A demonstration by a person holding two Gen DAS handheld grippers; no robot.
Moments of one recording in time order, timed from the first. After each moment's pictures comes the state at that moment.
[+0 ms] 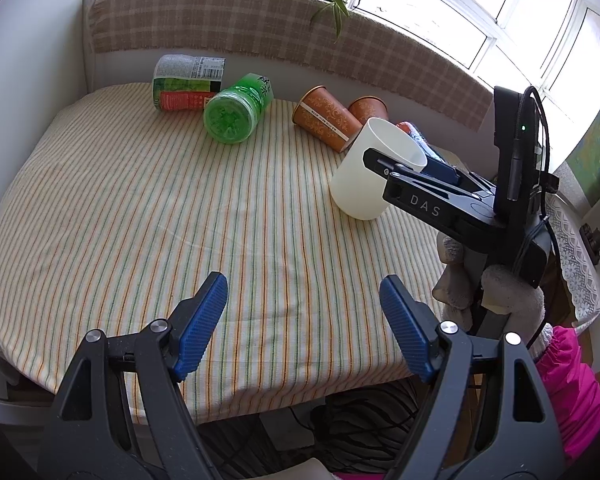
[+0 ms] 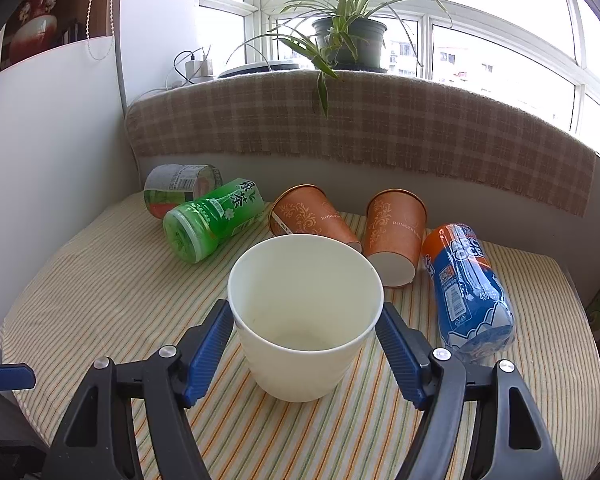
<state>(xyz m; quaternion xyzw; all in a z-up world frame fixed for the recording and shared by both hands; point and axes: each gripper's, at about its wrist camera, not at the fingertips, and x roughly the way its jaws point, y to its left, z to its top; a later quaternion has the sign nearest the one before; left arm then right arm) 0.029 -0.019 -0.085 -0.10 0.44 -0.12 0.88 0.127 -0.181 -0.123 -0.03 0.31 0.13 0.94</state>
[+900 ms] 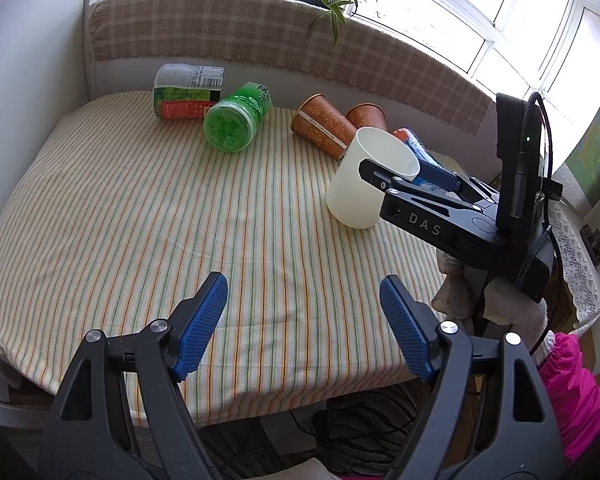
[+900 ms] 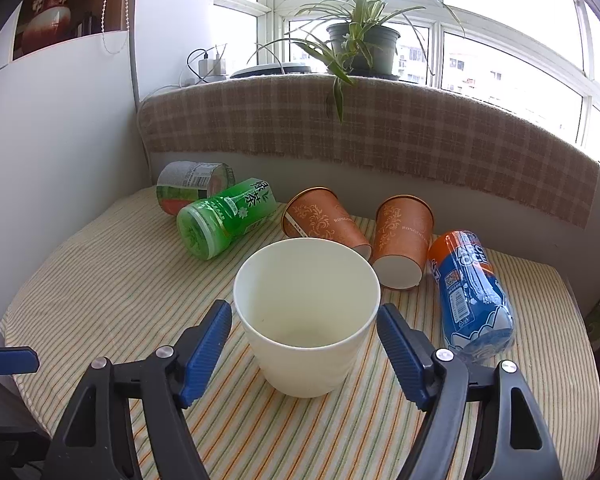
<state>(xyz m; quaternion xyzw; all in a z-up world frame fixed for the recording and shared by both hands) 0.026 -0.020 -0.081 -0.09 0.43 -0.12 0.89 0.117 -0.176 -0.119 -0.04 0.31 0.14 0.94</state>
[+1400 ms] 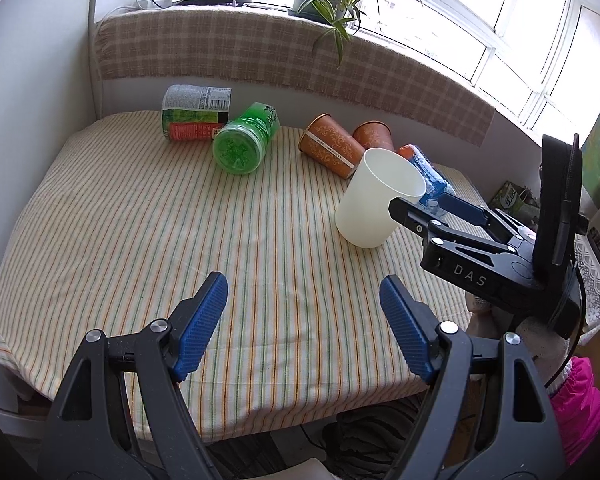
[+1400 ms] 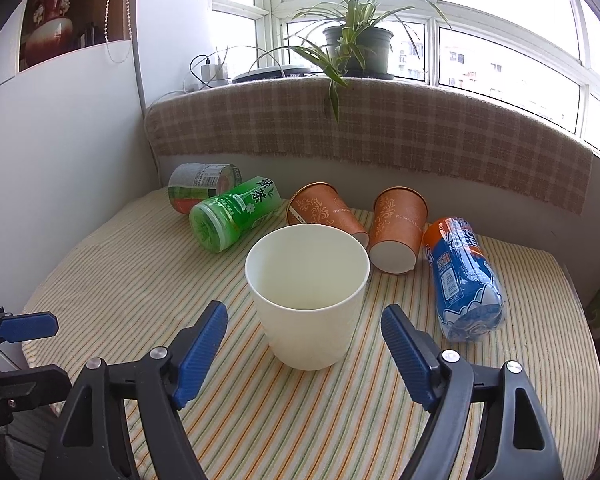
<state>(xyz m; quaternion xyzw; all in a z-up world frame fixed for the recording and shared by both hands) 0.031 -0.017 -0.073 -0.08 0.40 -0.11 0.90 0.088 -0.188 -0.112 -0.02 0.31 0.15 0.94</state>
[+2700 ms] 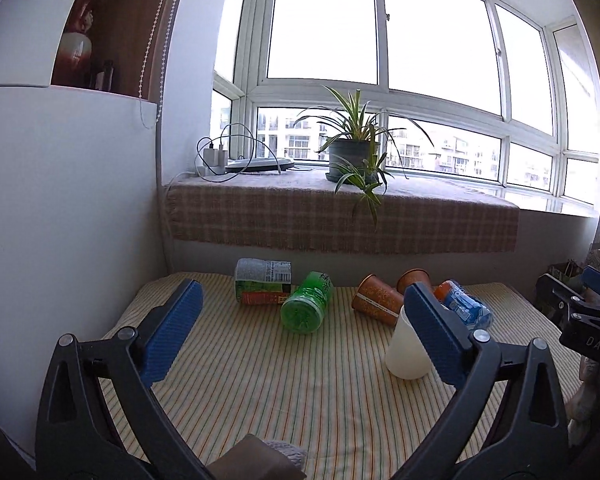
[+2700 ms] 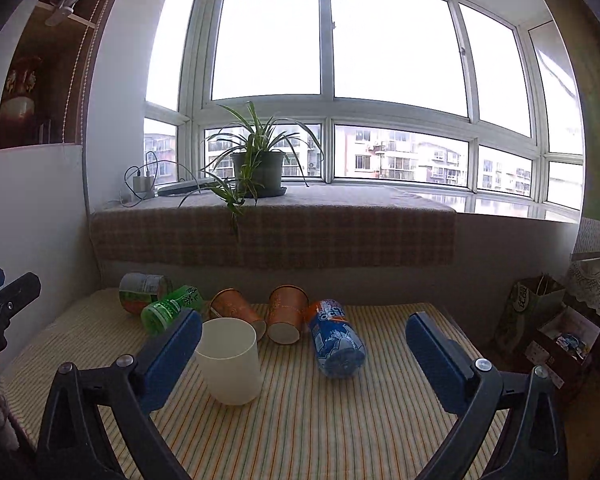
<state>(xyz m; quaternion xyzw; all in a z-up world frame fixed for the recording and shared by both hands) -0.020 -0.005 -0.010 -0.02 0.13 0.00 0.99 -0.018 -0.227 -0.040 0.01 0.13 -0.03 0.99</state>
